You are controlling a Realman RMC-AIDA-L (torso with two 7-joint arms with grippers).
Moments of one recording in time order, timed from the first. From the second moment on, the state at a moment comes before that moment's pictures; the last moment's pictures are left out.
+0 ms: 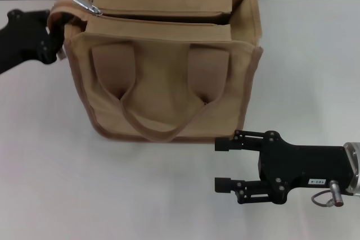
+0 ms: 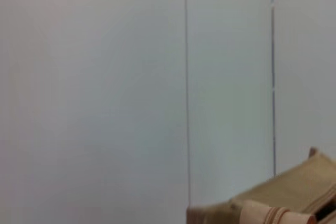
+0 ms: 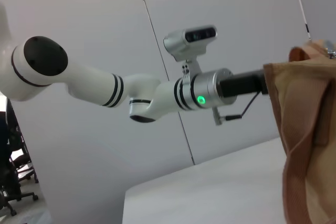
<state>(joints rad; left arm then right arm) -0.50 -2.02 0.43 0.57 1.80 1.58 -1.03 0.49 2.08 -0.78 -0.35 -1.92 -1.78 1.03</state>
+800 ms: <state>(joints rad) -0.58 -2.07 0.43 0.66 1.78 1.68 -1.08 0.48 2.08 -0.78 -0.35 -1.90 -1.82 1.03</state>
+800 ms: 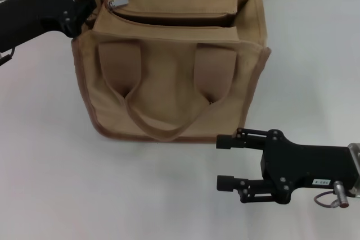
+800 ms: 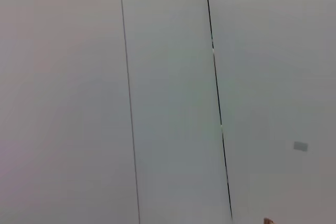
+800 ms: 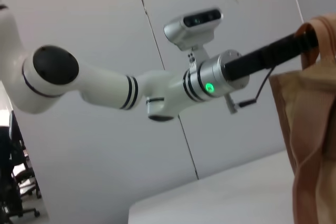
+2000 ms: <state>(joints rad) -0.57 -2.07 0.43 0.54 1.64 1.74 -0.99 0.55 2.04 -0.45 -0.45 -1.88 -2.09 1.34</state>
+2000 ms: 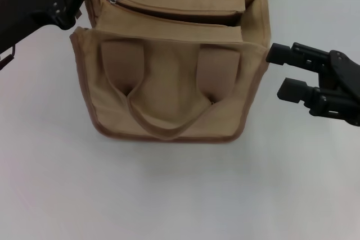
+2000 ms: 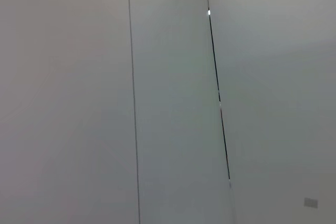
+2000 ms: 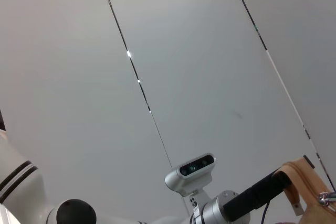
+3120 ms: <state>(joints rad) -0.62 -2.07 0.48 0.51 1.64 1.74 -0.99 0.75 2.02 -0.63 -0.65 -1.87 -1.80 1.68</state>
